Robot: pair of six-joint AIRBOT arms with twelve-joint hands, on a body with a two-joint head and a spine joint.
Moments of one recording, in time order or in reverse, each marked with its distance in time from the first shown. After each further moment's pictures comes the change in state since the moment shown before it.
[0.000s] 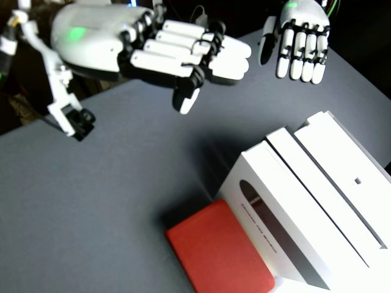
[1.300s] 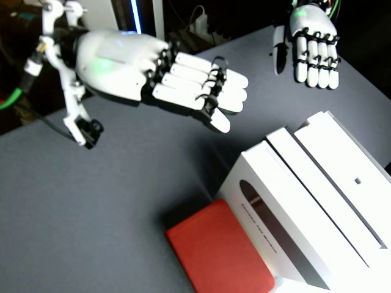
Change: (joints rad) left arm 0.019 -0.036 0.045 -0.075 -0.030 -0.015; right arm -0.021 -0.047 0.030 -0.062 -0.128 0.066
